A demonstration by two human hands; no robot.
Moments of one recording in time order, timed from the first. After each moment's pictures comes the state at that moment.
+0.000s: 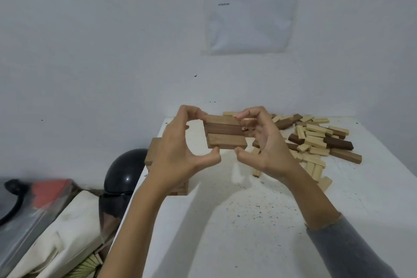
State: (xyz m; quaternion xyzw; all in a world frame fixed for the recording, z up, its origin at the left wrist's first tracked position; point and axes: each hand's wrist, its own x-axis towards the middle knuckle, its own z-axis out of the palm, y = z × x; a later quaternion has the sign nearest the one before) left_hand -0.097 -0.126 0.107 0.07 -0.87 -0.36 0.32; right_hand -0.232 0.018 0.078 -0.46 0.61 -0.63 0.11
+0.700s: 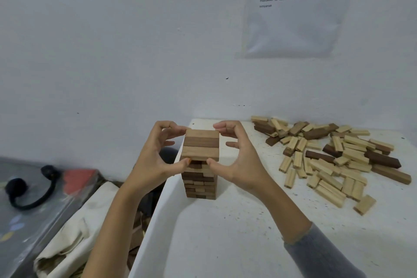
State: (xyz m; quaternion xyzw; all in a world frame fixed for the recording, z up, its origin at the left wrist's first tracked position) left_hand -0.040 -0.221 0.078 0.13 -0.84 -0.44 0.28; right_hand -0.176 -0.069 0.066 -0.46 0.65 -0.59 0.13
